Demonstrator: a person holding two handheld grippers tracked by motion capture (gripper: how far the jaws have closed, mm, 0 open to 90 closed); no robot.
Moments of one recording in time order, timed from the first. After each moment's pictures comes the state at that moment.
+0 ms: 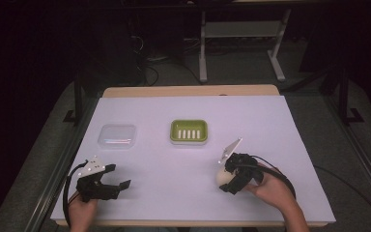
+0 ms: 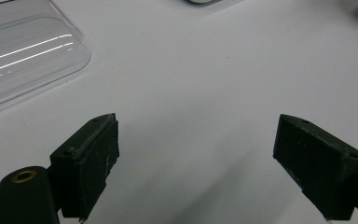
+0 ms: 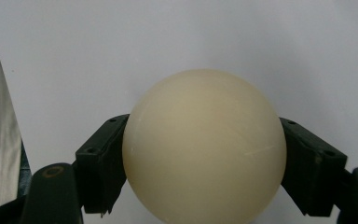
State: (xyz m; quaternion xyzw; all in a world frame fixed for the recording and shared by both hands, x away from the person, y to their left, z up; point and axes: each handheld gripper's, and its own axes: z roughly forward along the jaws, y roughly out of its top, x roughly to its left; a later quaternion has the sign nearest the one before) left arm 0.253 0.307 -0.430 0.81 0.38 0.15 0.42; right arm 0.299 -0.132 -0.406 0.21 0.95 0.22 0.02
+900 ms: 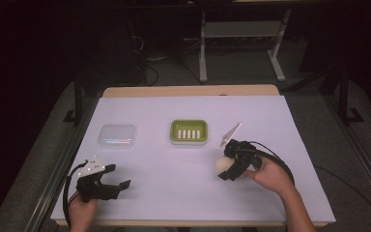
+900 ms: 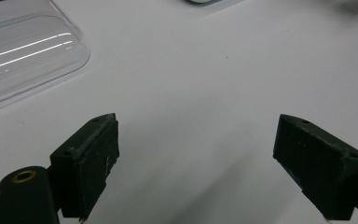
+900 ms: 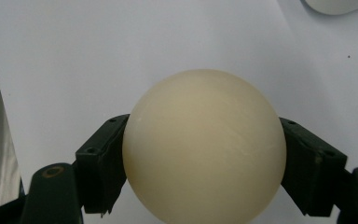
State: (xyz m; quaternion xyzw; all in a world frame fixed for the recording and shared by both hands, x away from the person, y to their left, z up) left arm 0.253 0.306 -0.431 0.81 0.38 0.15 0.42; right arm 0.331 -0.132 -0.390 0.20 0.95 0.22 0.00
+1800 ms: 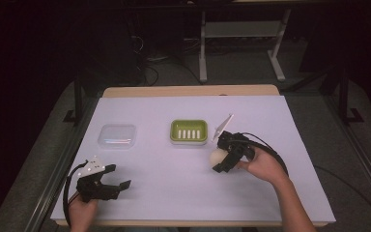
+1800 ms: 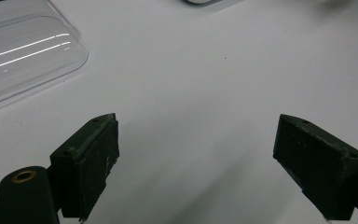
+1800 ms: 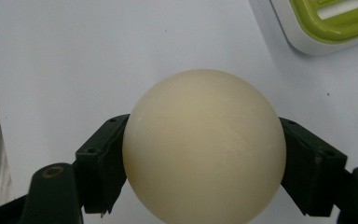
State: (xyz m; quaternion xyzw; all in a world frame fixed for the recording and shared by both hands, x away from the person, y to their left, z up) left arm 0.253 0.306 -0.430 0.81 0.38 0.14 0.42; right arm 0.352 -0.115 -0.380 0.19 0.96 0.22 0.00
